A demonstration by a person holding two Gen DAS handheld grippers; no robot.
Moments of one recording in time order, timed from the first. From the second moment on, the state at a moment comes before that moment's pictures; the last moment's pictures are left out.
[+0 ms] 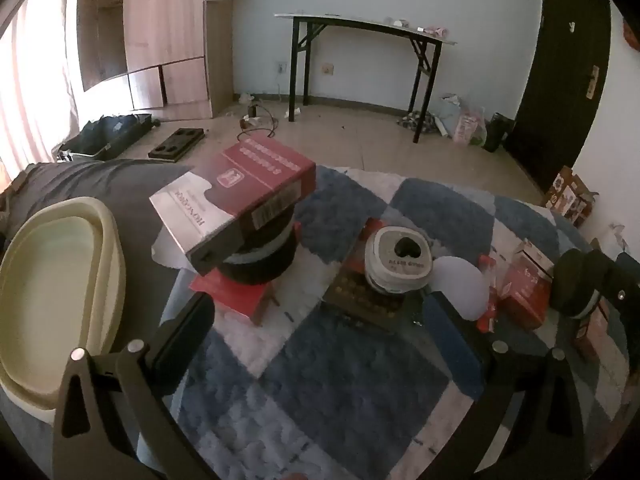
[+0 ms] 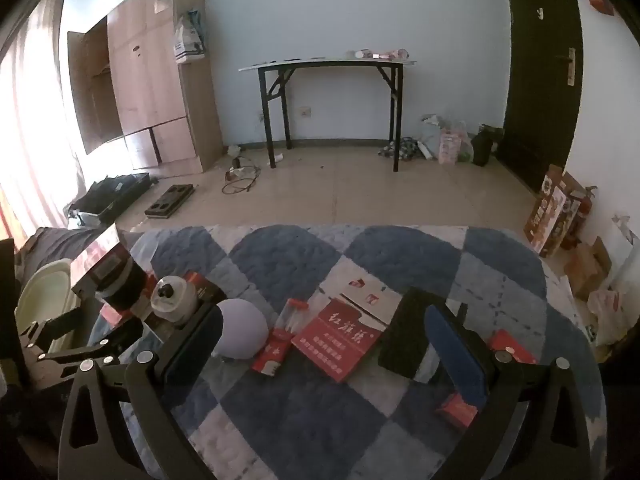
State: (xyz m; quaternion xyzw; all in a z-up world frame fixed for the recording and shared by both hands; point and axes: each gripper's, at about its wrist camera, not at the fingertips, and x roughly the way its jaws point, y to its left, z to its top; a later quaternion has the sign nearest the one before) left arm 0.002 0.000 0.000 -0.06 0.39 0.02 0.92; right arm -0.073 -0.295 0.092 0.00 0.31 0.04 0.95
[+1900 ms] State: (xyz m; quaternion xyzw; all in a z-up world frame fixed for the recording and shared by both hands) left arm -0.014 0.034 0.032 -0.09 0.34 0.05 0.93; right arm -0.064 -0.283 0.079 -0.04 0.33 0.05 0.94
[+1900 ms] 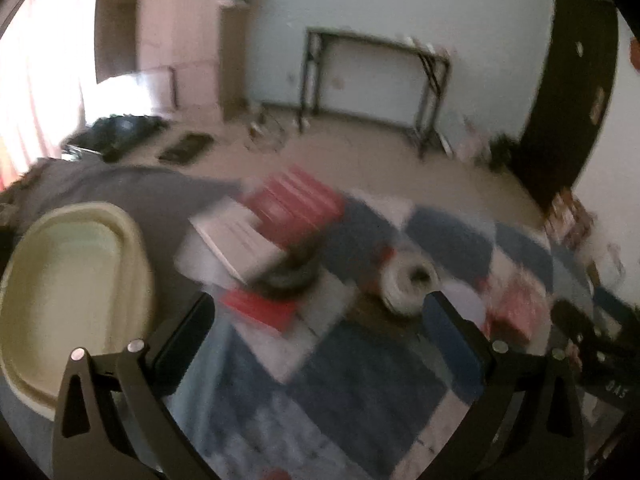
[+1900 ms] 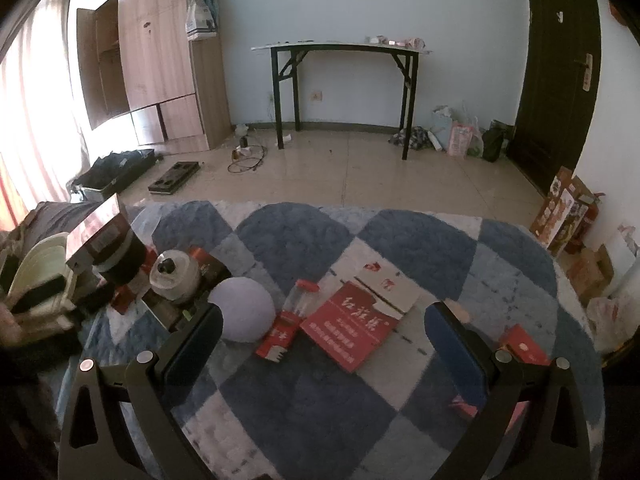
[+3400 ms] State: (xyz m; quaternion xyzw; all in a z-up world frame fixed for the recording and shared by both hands) left arm 0.018 0.080 0.007 -0.12 0.23 0.00 0.97; right arm -0.070 -0.292 0.087 -0.04 0.37 0.18 0.91
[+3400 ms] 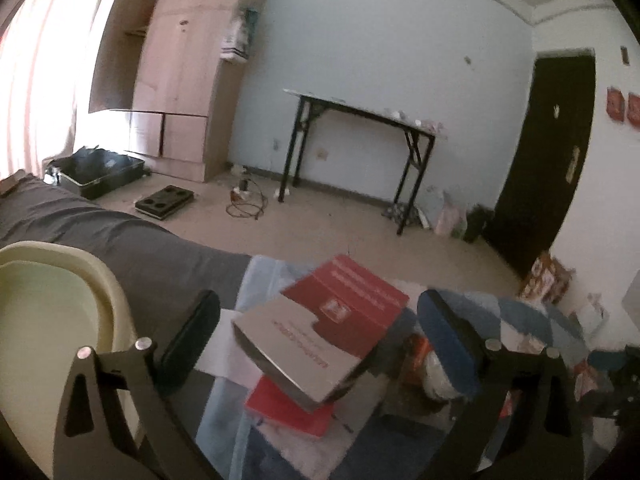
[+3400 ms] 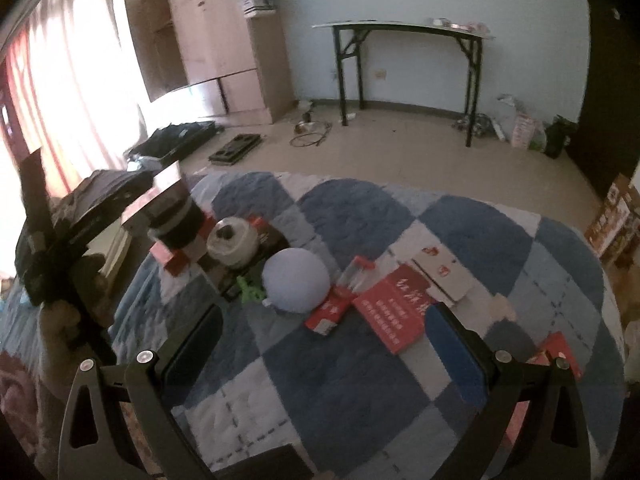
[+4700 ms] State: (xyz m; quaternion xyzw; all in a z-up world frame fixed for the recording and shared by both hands) left arm 0.021 0.072 0.006 -0.12 0.22 0.00 0.97; right arm -0.119 -0.223 0.001 -0.37 0.46 0.33 0.74
